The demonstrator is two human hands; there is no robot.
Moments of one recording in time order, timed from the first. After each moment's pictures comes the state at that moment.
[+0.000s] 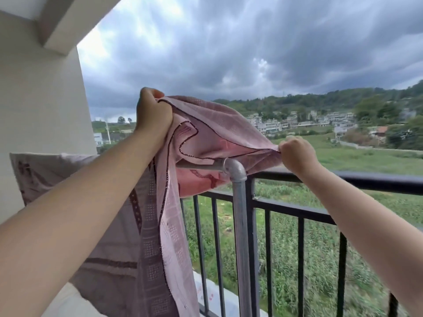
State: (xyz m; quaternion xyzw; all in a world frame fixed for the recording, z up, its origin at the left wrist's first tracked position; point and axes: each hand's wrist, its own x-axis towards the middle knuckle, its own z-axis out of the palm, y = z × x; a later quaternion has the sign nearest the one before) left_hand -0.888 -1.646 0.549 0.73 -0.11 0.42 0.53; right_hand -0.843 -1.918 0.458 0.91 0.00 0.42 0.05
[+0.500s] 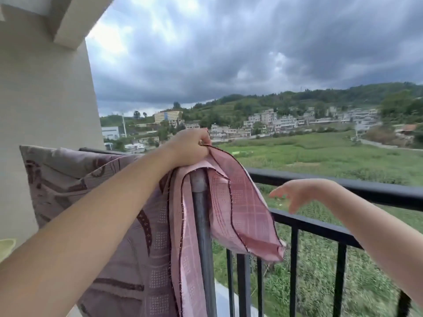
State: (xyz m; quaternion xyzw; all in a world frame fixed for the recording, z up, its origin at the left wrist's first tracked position) left_hand -0.850 -1.747 0.512 0.94 -0.22 0.21 0.17; right_hand -0.805 -2.000 0.422 0.99 0.11 -0.10 0.01
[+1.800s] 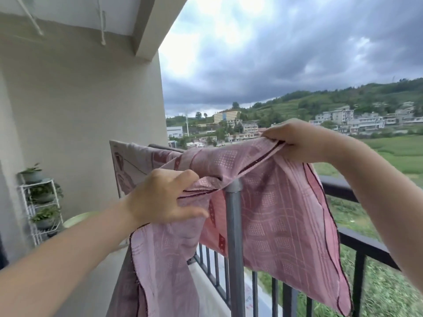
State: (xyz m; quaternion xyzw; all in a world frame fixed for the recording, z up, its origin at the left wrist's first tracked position) left_hand -0.892 -1.657 0.438 0.78 -0.38 0.49 -0.07; right_hand -0.822 -1.920 0.509 0.85 0.45 0.28 -0.07
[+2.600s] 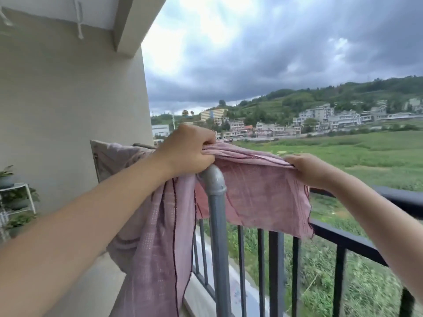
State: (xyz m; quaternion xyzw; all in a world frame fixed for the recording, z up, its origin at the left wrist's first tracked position) left_hand -0.859 -1.724 0.501 0.91 -0.22 0.36 0.04; right_hand -0.744 -1.975 0.440 0.93 0.27 0.22 -0.11
